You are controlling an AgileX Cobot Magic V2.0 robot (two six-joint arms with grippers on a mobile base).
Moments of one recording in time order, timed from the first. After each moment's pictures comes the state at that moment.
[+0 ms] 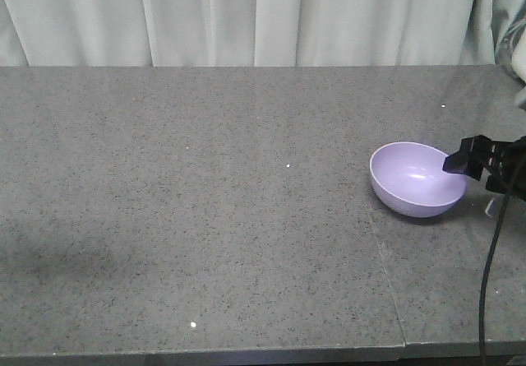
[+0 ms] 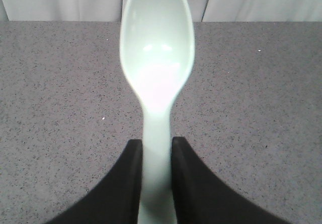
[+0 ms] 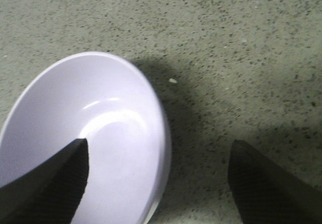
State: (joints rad) left arm -0.06 1.06 -1.25 -0.15 0.83 -0.05; right arm -0.28 1.64 -1.02 0.84 0.59 -0.71
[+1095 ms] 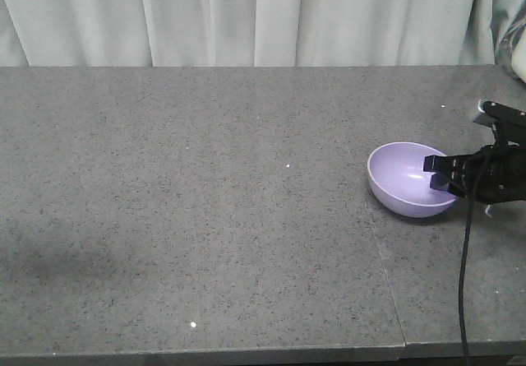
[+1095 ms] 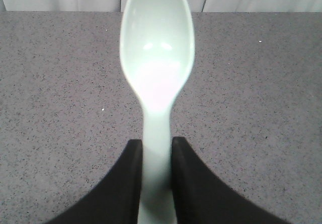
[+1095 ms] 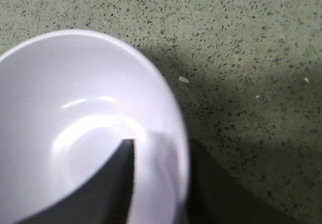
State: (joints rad) left arm -0.06 1.06 -1.25 -0.15 0.86 -0.05; right arm -0.18 1.73 -1.02 0.80 0.45 -0.73
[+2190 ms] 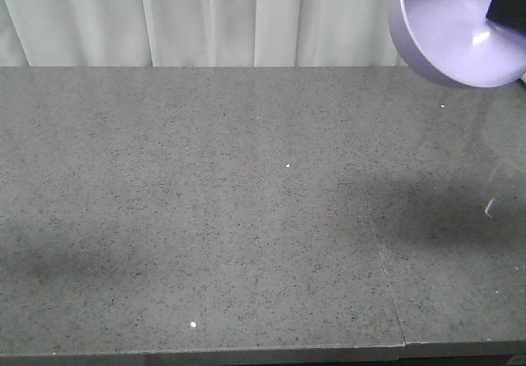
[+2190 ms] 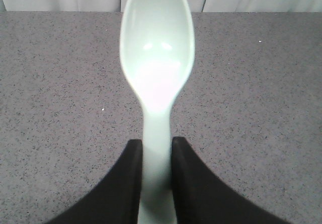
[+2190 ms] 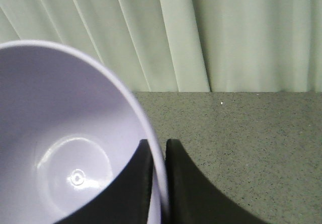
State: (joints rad) left arm -0.06 1.06 -1.25 -0.15 0.86 -0.05; right arm -0.18 1.16 -1.19 0.96 0.70 -0.78
